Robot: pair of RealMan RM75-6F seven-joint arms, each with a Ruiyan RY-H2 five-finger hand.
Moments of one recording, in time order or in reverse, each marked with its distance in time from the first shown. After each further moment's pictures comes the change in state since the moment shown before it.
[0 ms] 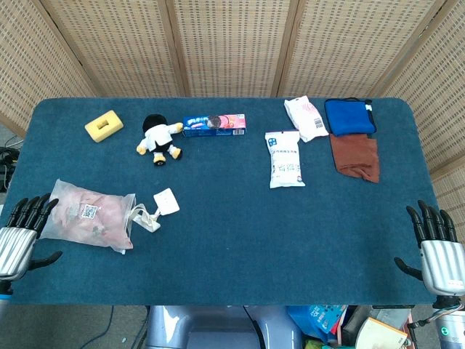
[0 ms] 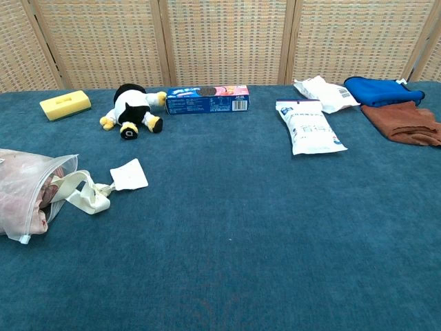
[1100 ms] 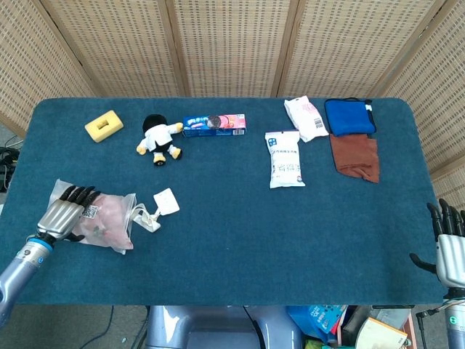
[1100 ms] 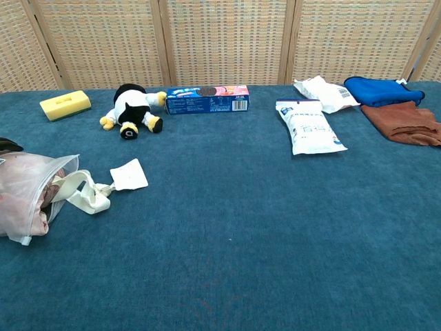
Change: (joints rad) left arm -0.319 -0.202 0.010 0.397 -0.095 -0.533 -0.050; right arm 0.013 -0.024 0.046 0.080 0.145 -0.074 0.015
